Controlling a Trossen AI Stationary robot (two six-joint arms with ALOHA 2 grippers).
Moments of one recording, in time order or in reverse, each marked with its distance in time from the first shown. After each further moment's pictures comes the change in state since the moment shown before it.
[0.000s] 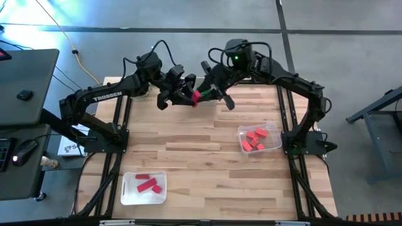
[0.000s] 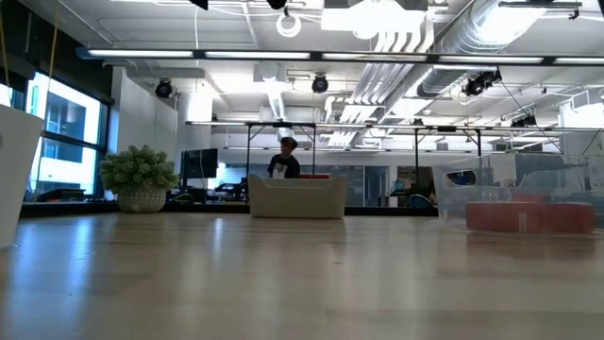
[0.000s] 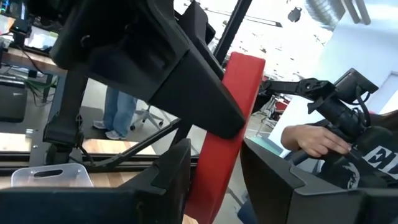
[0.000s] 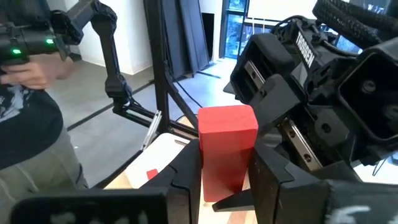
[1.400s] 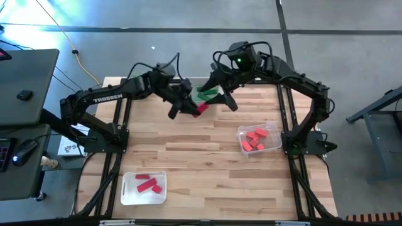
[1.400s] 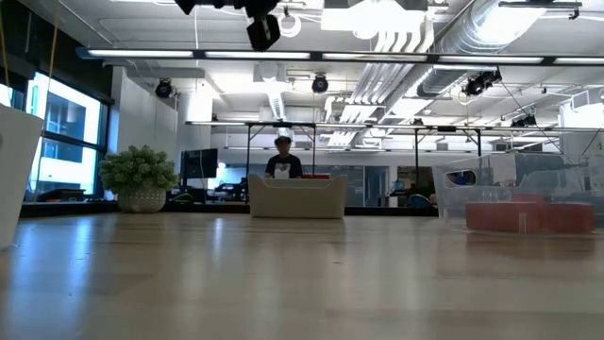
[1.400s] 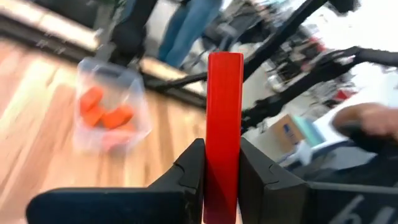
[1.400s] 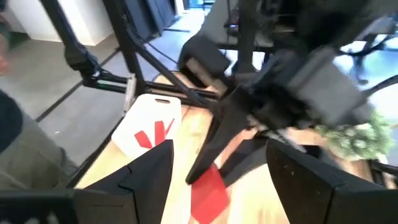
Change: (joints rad) left arm -0.062 0.001 0.000 -0.479 -0.236 0.143; right arm -0.003 -0.043 0.000 -0.245 0.199 0.033
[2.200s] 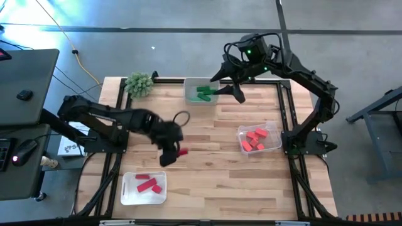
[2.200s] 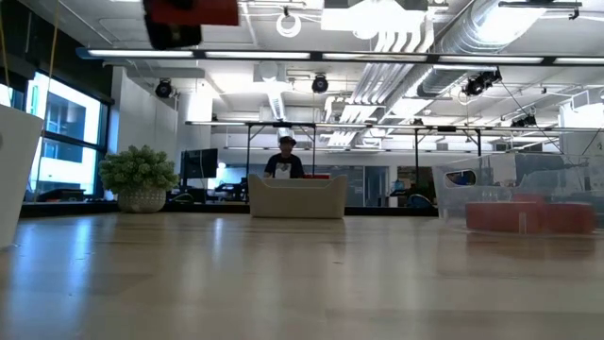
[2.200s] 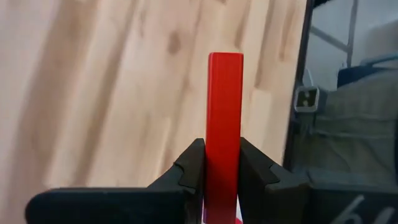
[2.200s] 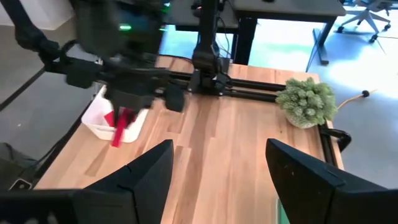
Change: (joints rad) left arm -0.536 -0.009 0.000 -0.653 -0.588 -0.175; right arm -0.090 -0.062 0.000 -0.122 0.072 -0.070
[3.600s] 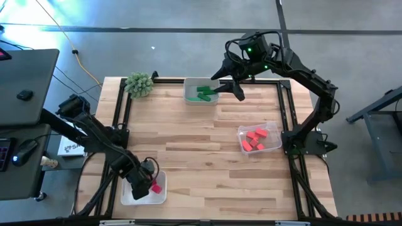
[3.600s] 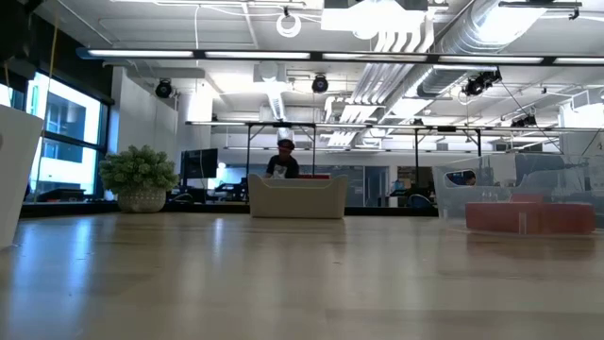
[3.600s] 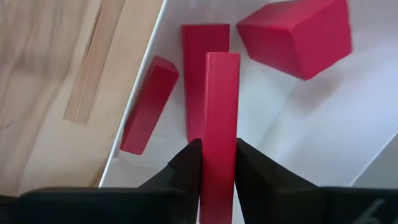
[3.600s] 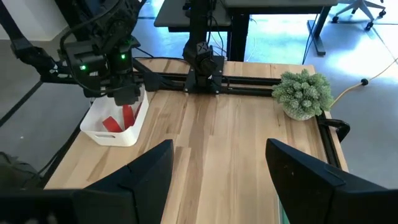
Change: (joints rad) left arm -0.604 0.000 -0.399 0.063 -0.028 -0.743; right arm -0.023 0.001 0.000 -0.001 -0.004 0.055
